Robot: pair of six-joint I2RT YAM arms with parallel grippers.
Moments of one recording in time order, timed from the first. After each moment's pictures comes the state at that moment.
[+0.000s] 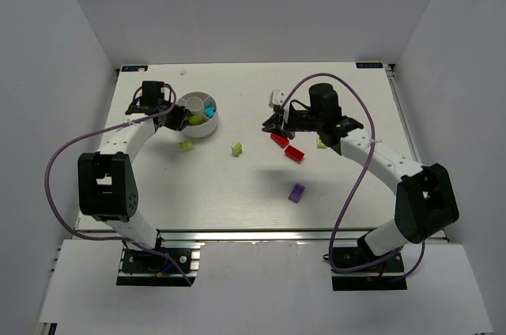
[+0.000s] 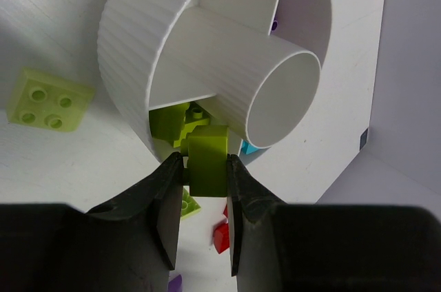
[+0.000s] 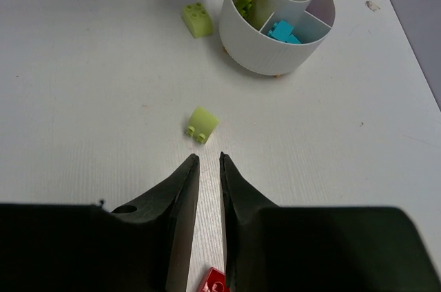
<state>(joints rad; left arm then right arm) -0.04 1.64 1.19 -0.40 0.11 -1.18 0.52 1.50 1.08 0.00 -0.81 -0.56</state>
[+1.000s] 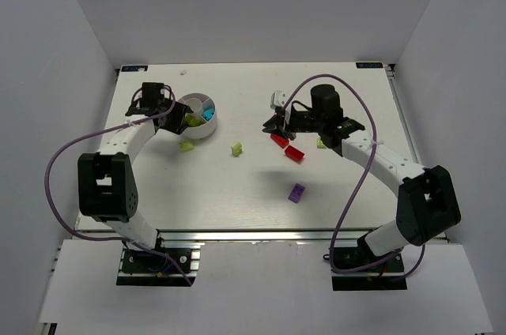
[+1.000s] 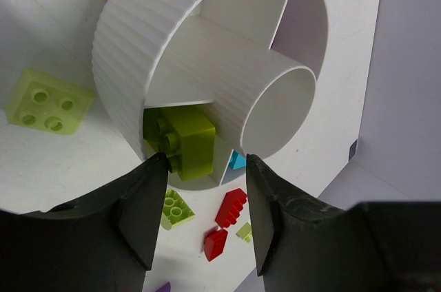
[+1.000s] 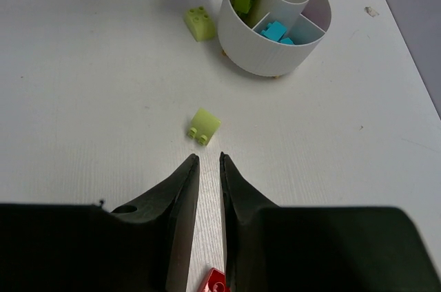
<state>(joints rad) -0.04 1.64 1.17 -0.38 0.09 -1.23 0.52 1.48 1.06 0.02 -0.82 -0.56</state>
